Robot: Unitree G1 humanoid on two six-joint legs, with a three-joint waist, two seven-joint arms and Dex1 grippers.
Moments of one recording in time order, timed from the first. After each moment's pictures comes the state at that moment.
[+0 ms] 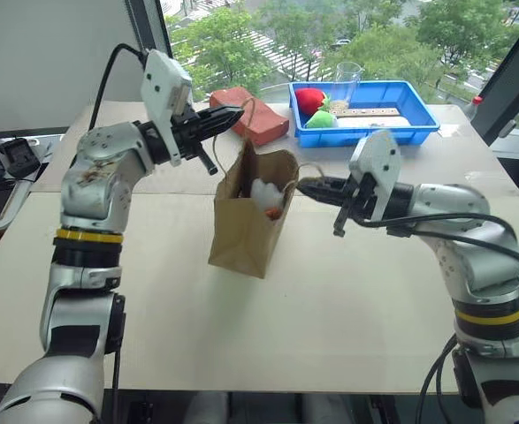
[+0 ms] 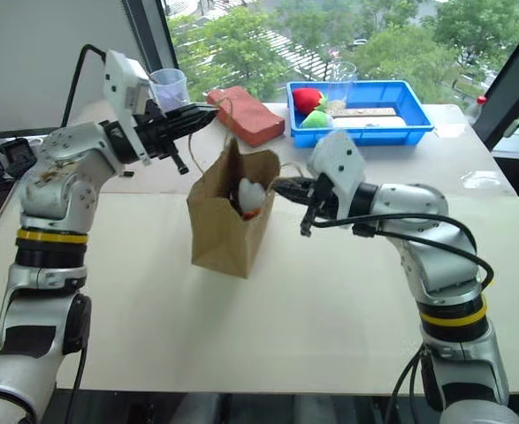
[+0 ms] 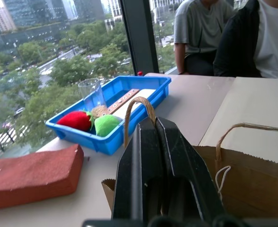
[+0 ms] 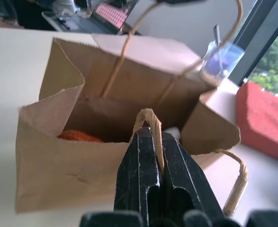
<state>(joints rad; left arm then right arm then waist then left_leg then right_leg) -0.99 0.51 0.02 0.27 -0.39 0.36 -0.90 -0.65 -0.61 0.03 -0.39 0.36 0.65 0.83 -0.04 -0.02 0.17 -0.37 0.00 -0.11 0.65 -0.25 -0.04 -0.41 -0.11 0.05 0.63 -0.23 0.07</state>
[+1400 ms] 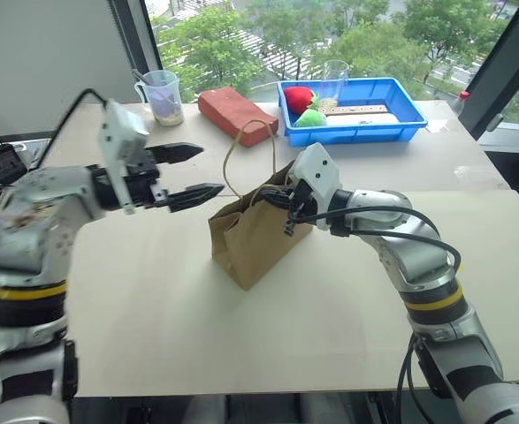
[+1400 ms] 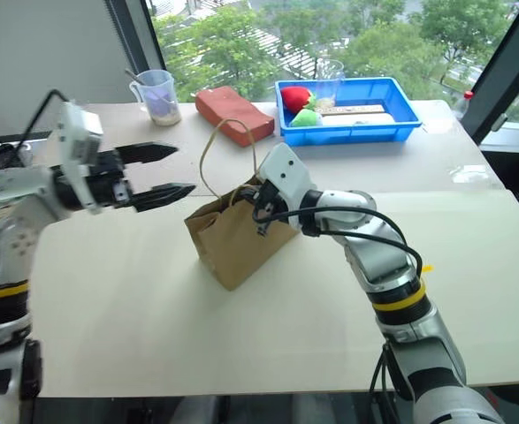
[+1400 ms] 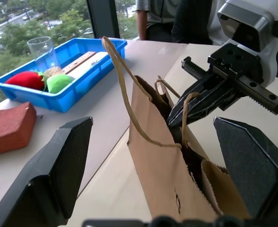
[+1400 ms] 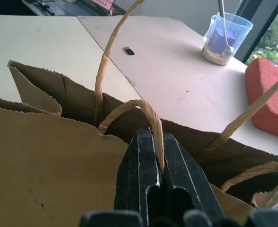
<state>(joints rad) -0.58 0.79 0.23 -0.26 -0.59 0.70 -1.01 -0.74 -0.43 0.24 -0.18 0.22 0.61 0.70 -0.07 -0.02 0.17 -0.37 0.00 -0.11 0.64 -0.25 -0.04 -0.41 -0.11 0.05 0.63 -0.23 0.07</state>
